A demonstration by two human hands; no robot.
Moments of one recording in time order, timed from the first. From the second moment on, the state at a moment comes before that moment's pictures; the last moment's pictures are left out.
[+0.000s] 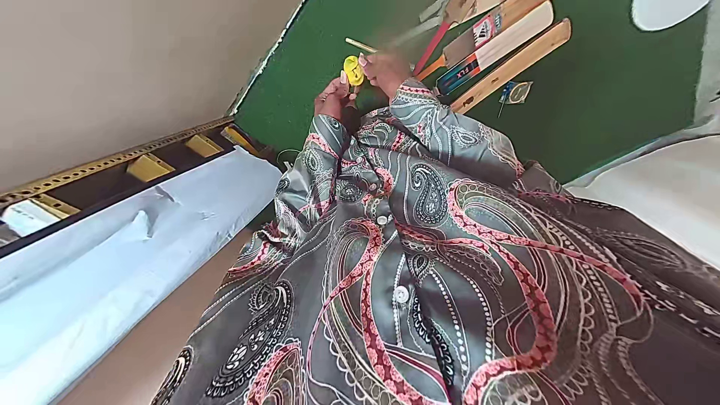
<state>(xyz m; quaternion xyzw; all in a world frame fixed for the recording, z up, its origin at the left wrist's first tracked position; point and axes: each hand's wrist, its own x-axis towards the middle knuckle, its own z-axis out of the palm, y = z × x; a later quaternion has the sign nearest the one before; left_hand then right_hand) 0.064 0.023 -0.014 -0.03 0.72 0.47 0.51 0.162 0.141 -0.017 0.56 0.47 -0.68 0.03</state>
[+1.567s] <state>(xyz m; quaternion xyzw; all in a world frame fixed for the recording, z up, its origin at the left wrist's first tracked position) 0.076 0.033 0.006 -0.17 0.71 0.56 0.39 0.138 0.131 0.020 0.45 0.67 -0.59 0.01</state>
